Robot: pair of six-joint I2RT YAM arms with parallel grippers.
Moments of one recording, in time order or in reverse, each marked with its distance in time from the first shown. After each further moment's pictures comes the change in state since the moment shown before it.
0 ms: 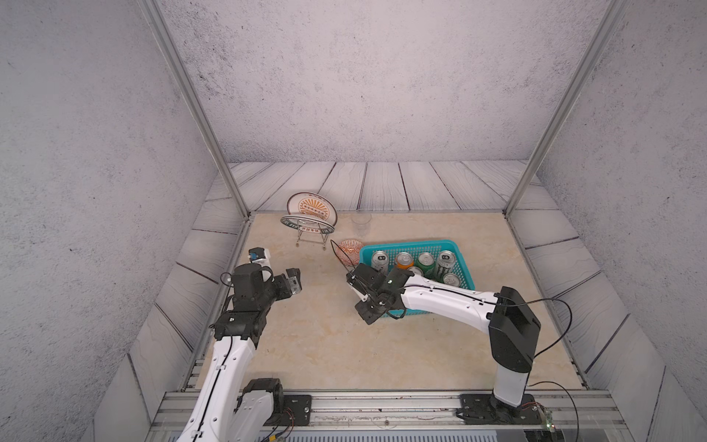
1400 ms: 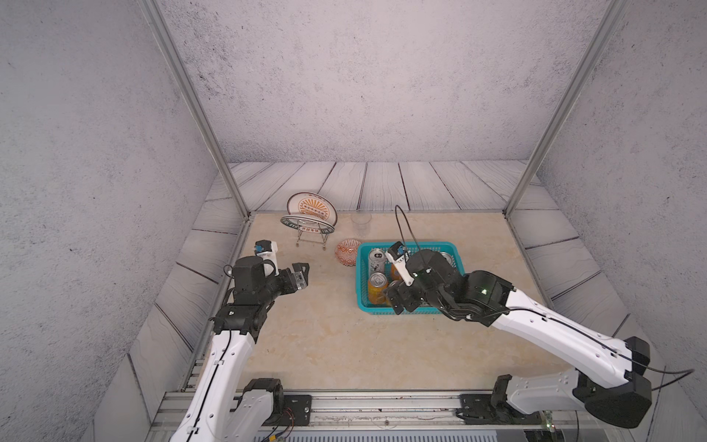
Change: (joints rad) left arm -0.064 0.039 0.086 -0.023 0.118 -0.027; right arm -0.063 -0.612 -0.141 -0.016 0.233 -0.119
